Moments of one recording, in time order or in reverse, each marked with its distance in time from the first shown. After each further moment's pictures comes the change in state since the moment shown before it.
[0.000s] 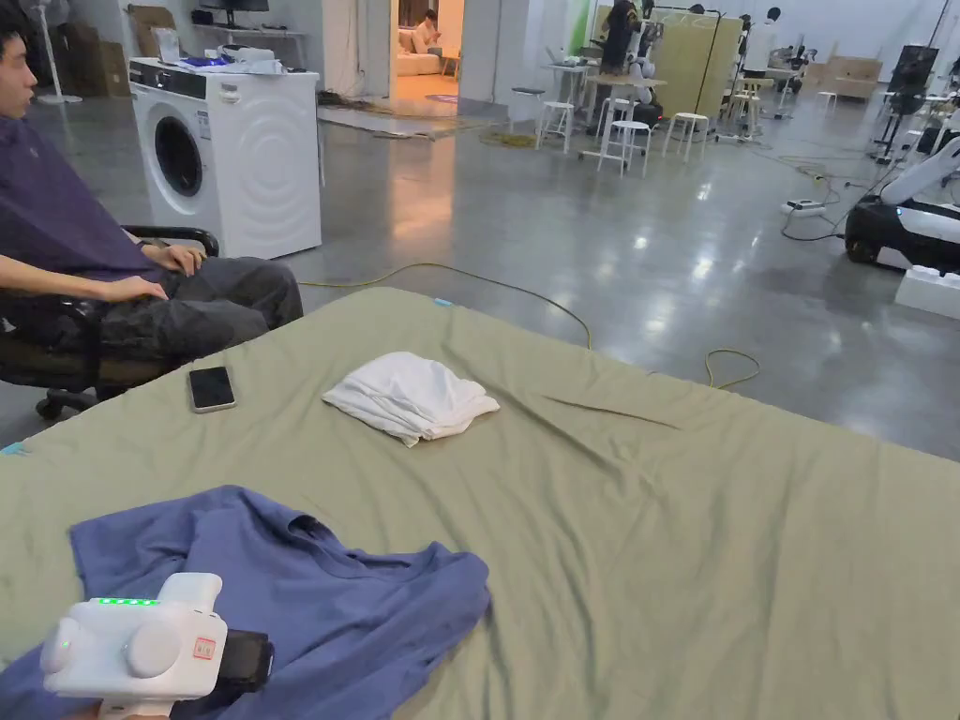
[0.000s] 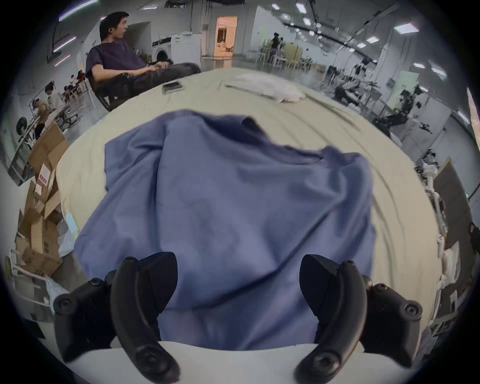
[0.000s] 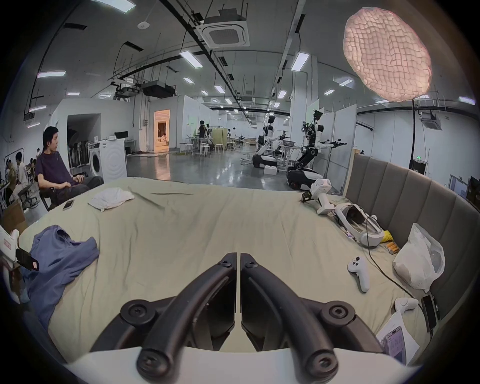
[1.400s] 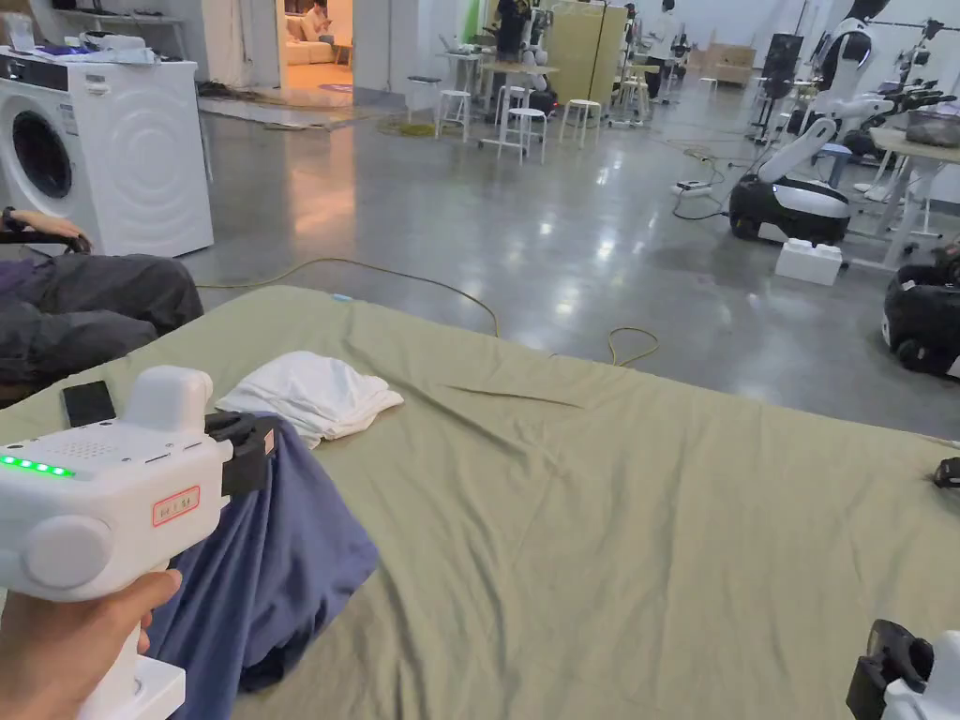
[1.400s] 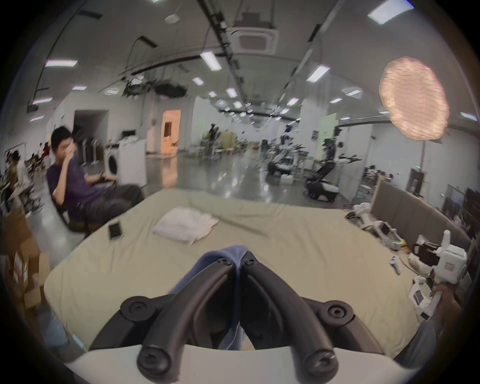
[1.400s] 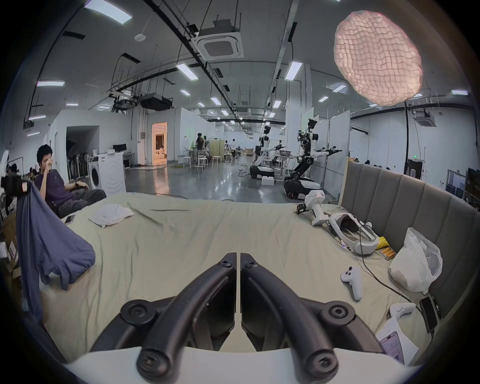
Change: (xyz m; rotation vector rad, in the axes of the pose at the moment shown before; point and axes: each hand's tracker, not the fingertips) left arm 0.129 0.092 0.188 0.670 -0.357 -0.266; right arm 0.031 0.020 0.026 0.088 -0.009 -0.047
